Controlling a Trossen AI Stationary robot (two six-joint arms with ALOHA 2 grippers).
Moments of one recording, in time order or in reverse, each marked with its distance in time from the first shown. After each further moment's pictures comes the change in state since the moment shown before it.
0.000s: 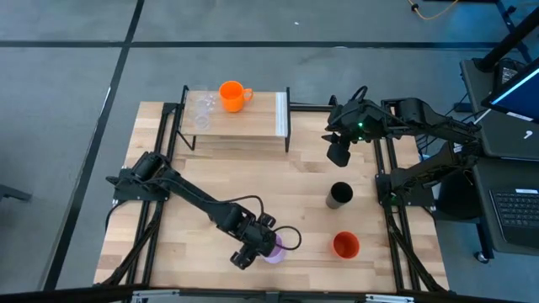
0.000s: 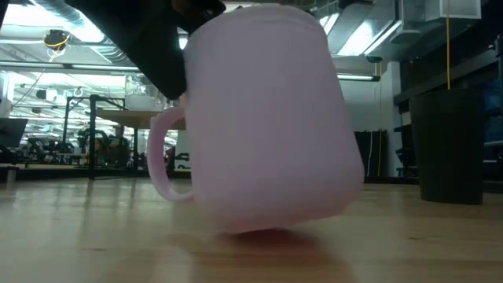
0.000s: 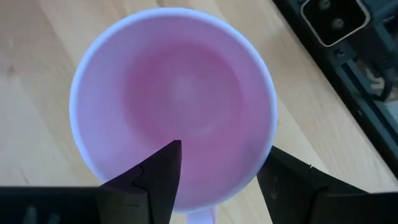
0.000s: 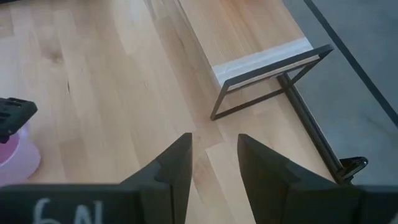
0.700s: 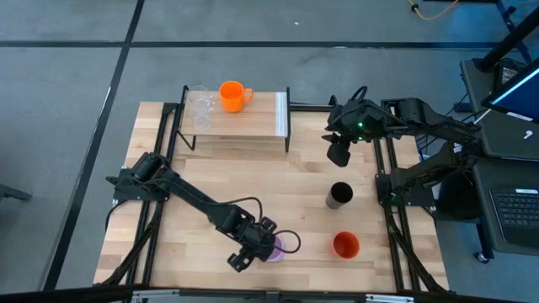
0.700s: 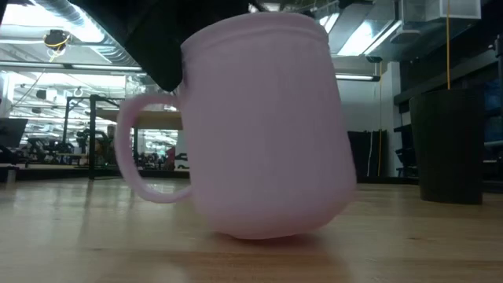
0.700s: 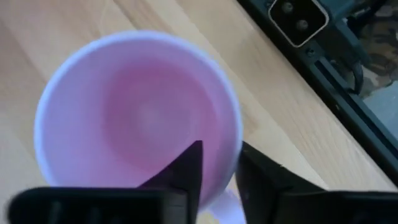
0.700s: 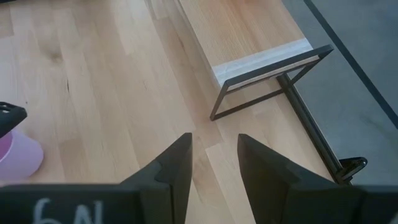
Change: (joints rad) left arm -0.018 0.000 0.000 0.019 0.047 0.077; right arm 0.000 0.000 0.000 0.000 0.001 -0.001
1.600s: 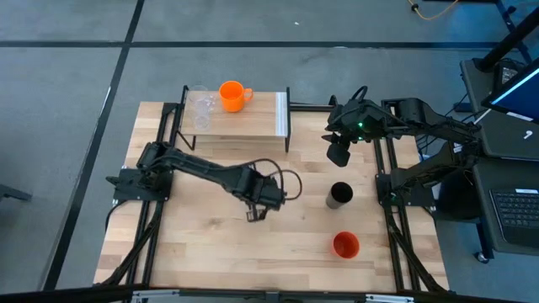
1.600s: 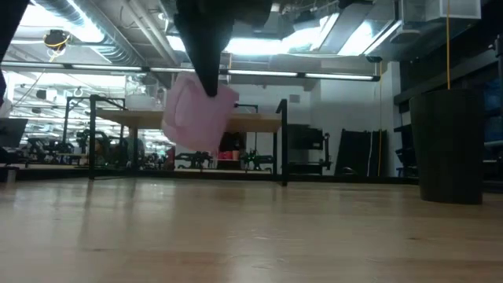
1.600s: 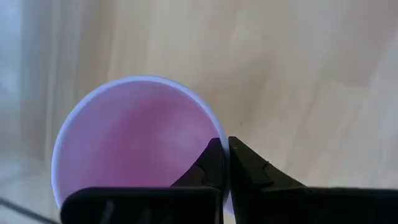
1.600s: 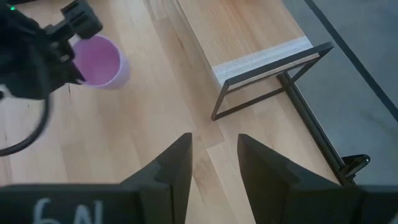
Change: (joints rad) left arm 0.240 -0.003 0.287 -0.708 -0.369 -0.645; right arm 0.000 0.000 0.000 0.000 0.000 0.022
